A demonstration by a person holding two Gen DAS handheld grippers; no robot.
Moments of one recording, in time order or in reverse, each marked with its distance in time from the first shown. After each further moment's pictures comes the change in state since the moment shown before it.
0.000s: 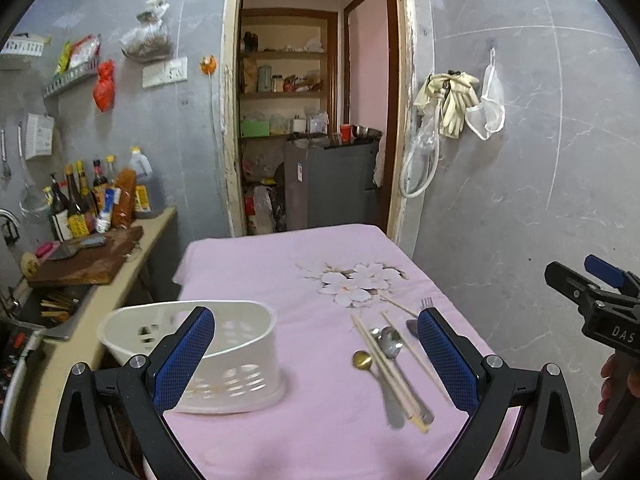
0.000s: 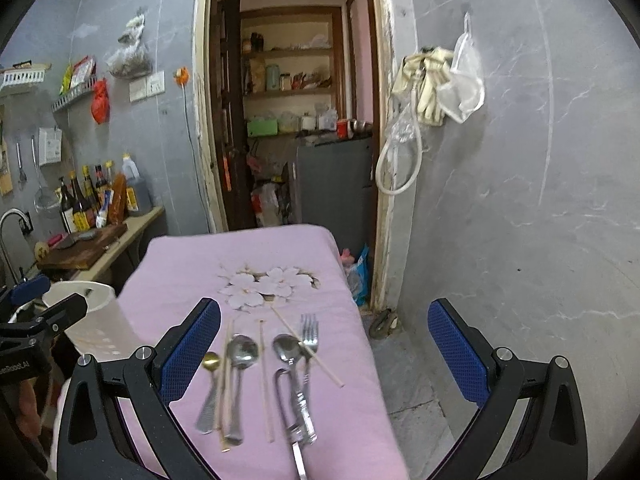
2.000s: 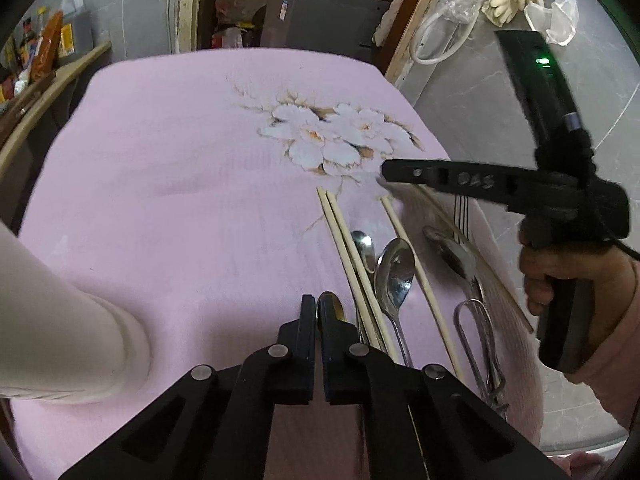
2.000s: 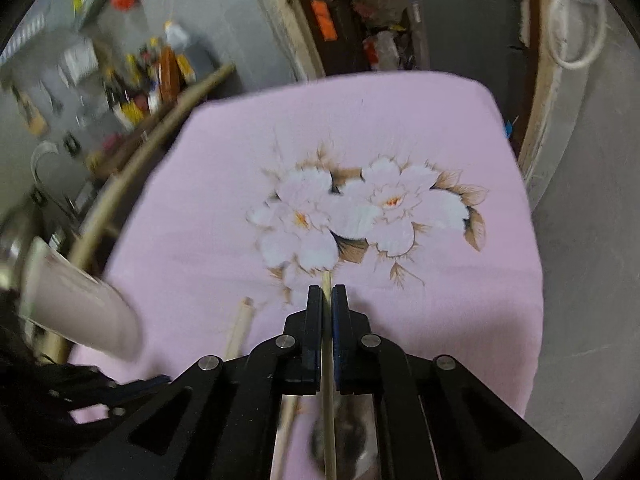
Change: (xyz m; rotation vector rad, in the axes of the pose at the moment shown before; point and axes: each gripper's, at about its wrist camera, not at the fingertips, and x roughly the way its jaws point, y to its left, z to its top) left arm 0.191 -0.022 -0.056 -0.155 0.551 -0.149; right arm 0.279 0.071 -0.019 -0.072 0.570 0.475
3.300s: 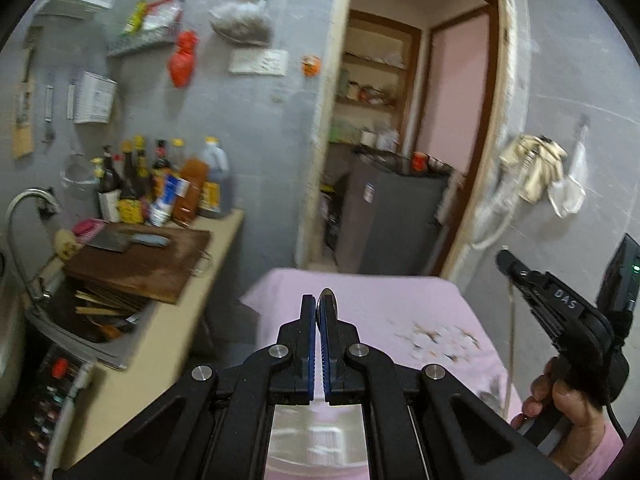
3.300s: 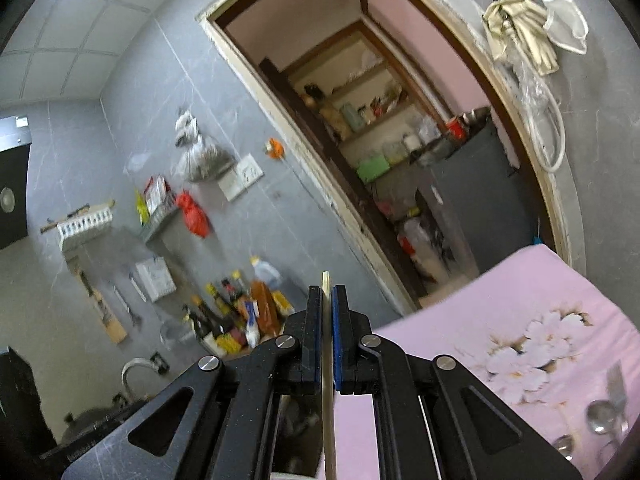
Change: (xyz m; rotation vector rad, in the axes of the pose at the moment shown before) left arm -0.268 0.152 0.045 -0.089 -0.588 0.225; right arm -0.137 0.211 0.016 0.271 -0.836 0.140
